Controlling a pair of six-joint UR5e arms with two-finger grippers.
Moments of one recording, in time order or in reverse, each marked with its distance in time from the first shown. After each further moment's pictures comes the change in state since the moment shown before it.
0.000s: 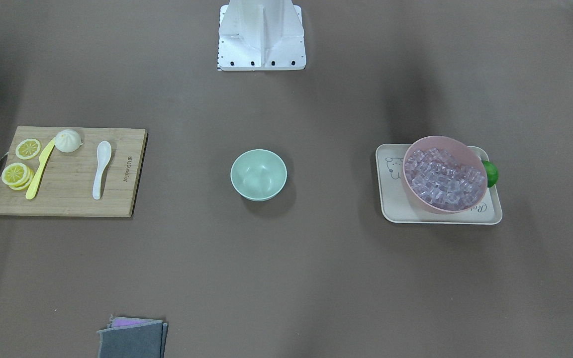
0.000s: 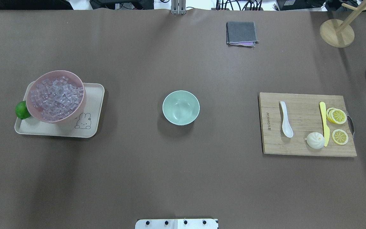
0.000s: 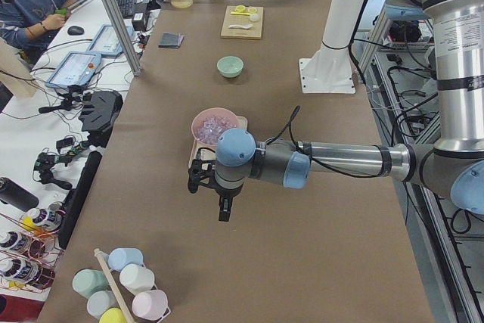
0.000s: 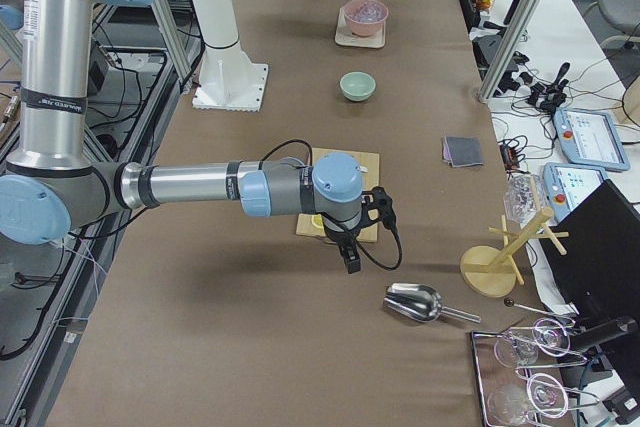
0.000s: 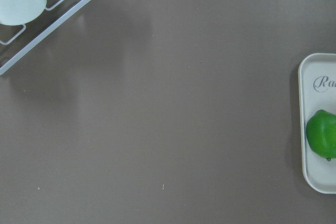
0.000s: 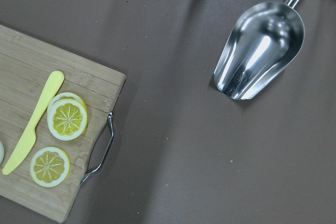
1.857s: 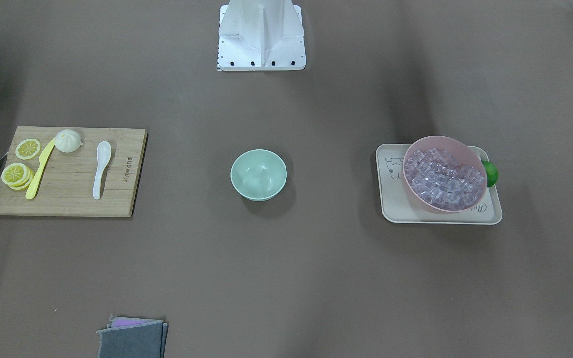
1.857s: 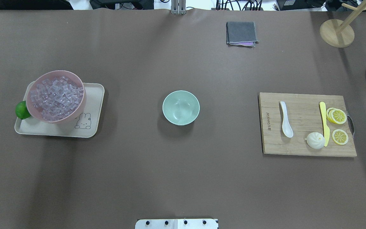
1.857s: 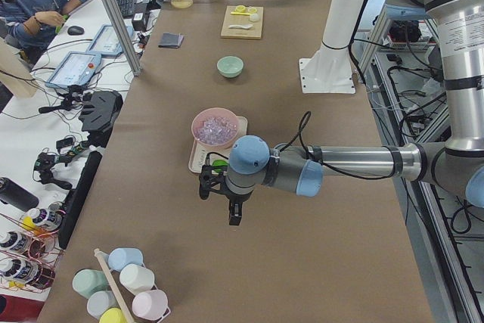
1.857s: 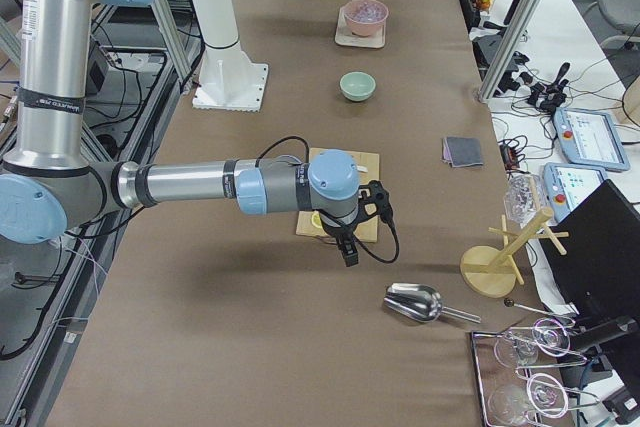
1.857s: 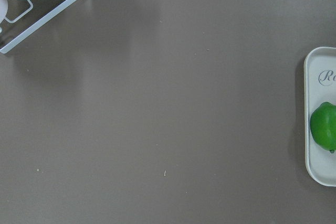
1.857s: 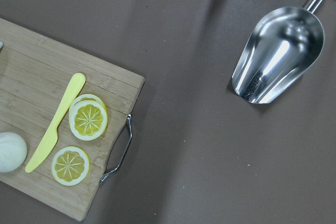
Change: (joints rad) left arm -0.006 0.060 -0.010 -0.068 -0.025 -0.057; right arm 0.001 -0.017 0.022 0.002 0.056 -0.008
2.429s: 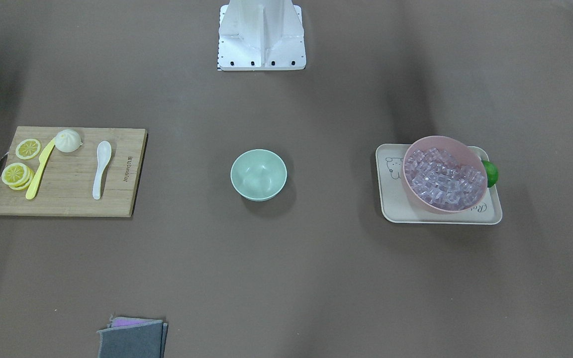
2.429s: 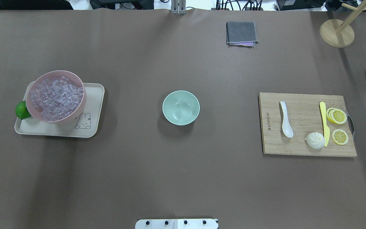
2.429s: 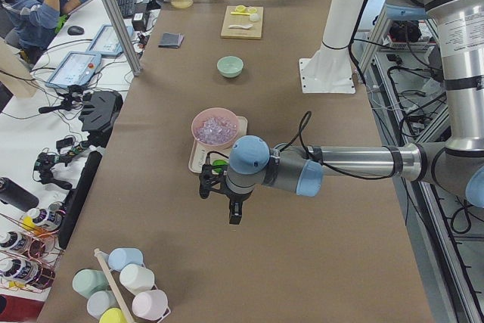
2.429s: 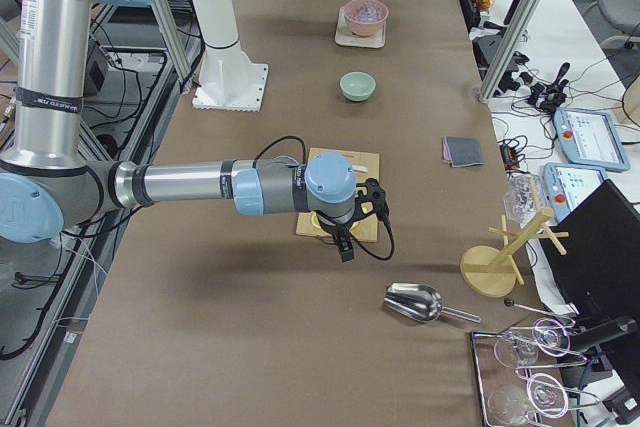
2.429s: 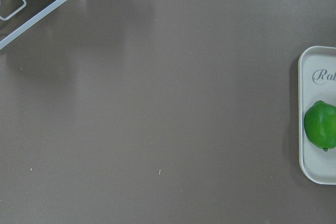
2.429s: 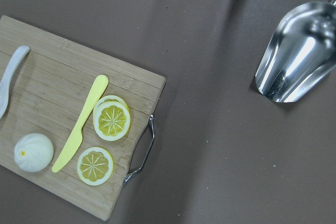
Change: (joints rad) left arm 0.003 0.000 -0.004 -0.001 -0.008 0.001; right arm -0.011 -0.008 0.014 0.001 0.067 0.047
